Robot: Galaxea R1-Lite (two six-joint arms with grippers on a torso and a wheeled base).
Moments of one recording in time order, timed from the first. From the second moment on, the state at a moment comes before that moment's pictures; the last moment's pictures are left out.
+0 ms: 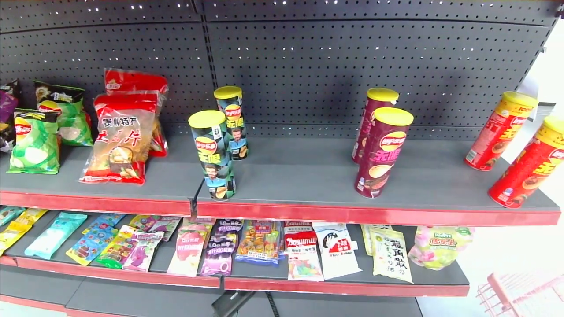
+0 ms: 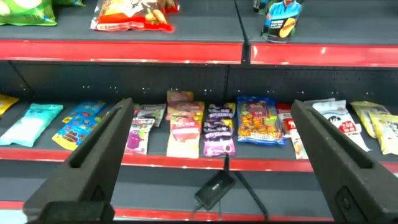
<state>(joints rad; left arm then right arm) 0.00 0.00 0.00 0.01 -0.01 0.00 0.00 0.00 0.00 0.00 0.01 0.00</state>
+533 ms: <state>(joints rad) 0.00 0.00 0.00 0.01 -0.01 0.00 0.00 0.00 0.00 0.00 0.01 0.00</state>
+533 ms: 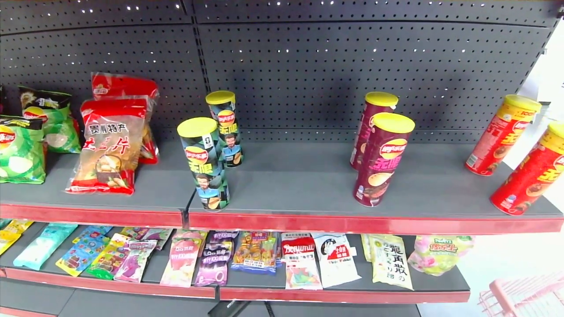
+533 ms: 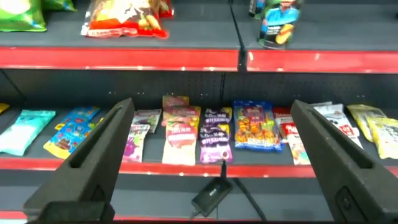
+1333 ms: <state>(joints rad) 0.00 0.00 0.00 0.01 -0.01 0.00 0.00 0.00 0.00 0.00 0.01 0.00</state>
